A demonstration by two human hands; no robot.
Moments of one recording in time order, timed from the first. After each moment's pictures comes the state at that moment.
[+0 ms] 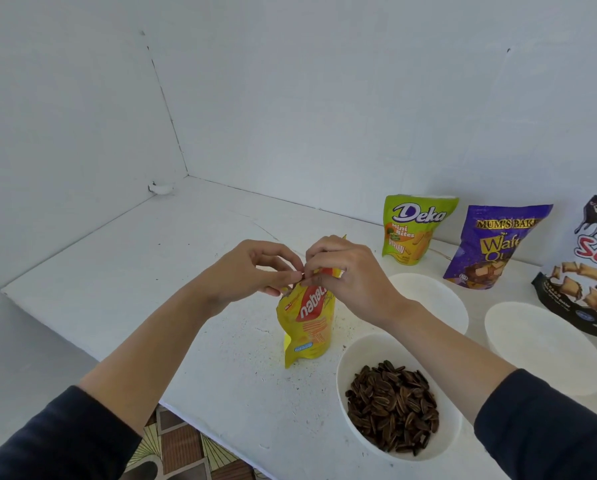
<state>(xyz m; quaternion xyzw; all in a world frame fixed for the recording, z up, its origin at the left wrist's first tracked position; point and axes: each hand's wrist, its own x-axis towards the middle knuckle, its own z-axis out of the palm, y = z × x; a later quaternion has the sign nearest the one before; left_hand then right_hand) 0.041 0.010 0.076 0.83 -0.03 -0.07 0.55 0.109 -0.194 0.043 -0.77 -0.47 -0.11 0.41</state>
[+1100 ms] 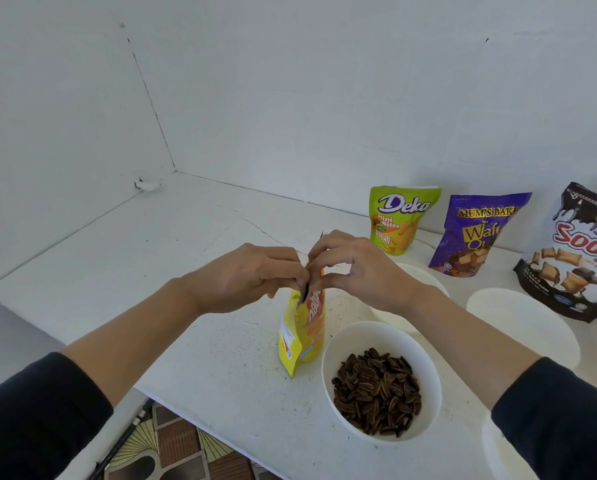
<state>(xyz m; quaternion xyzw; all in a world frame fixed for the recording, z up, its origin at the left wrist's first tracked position) 0.042 0.001 0.076 0.91 -0.36 0.06 0.17 0.113 -0.231 0.053 -0.77 -0.48 0.00 0.41</state>
